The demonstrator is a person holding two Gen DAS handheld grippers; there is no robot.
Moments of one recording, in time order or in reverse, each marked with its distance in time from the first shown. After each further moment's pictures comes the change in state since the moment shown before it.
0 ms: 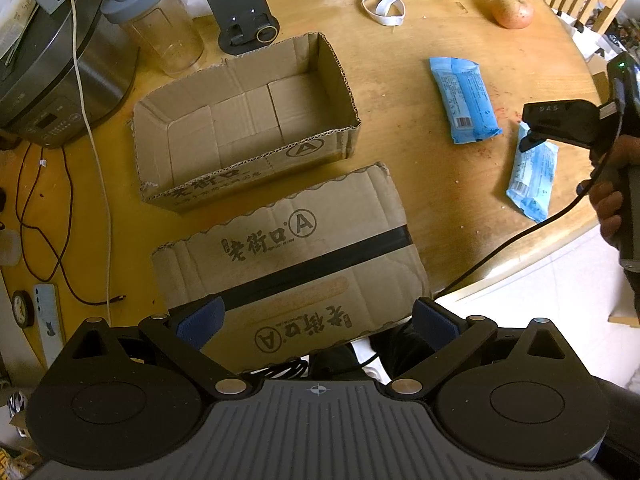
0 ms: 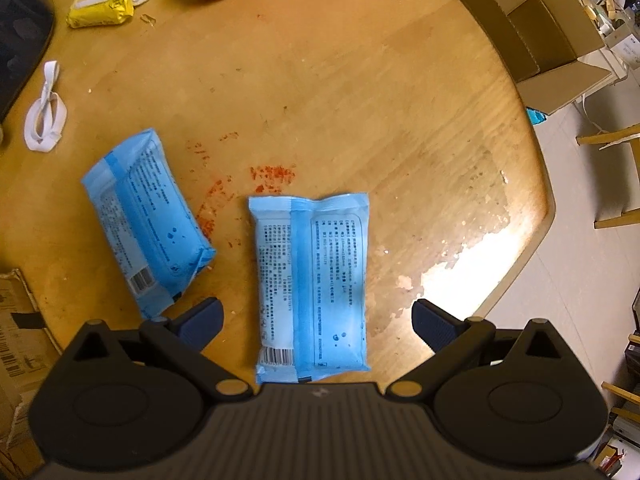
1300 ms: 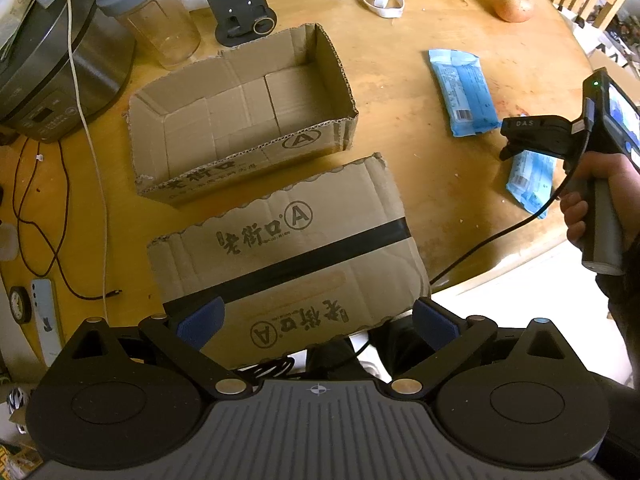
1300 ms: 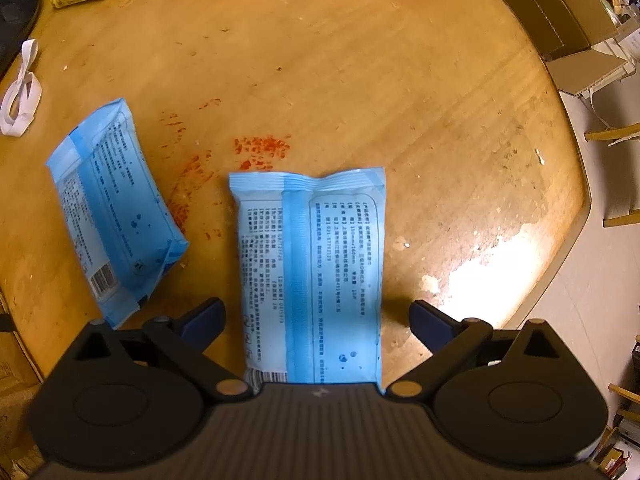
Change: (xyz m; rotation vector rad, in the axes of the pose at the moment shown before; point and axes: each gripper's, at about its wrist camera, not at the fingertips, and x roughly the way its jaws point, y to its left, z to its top) left arm 0.004 -0.002 -0.003 0.000 0.017 -0.004; right arm 0.040 -0.002 0.003 0.001 -0.002 0.011
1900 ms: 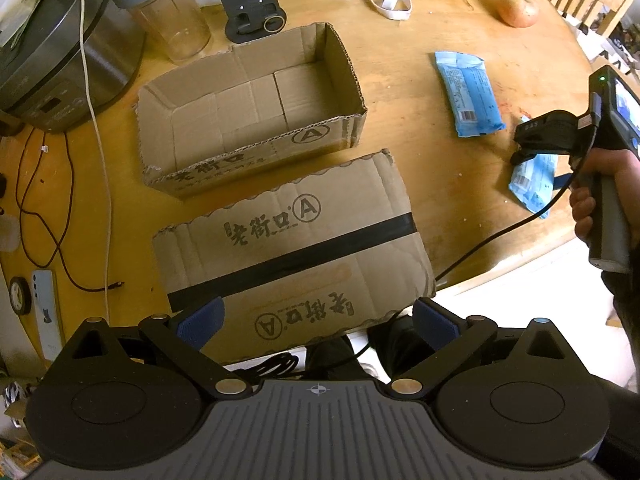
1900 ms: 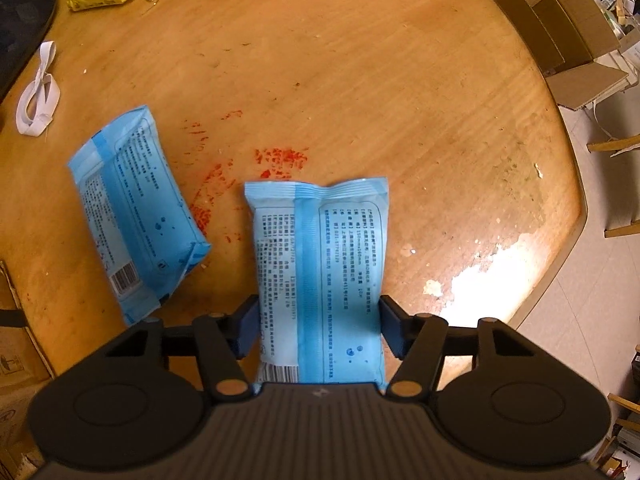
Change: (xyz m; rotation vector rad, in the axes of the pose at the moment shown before) left arm -0.002 0.006 -0.007 -0.023 -0.010 -0.001; right arm -0.017 0.007 0.005 -0.022 -0.024 0.009
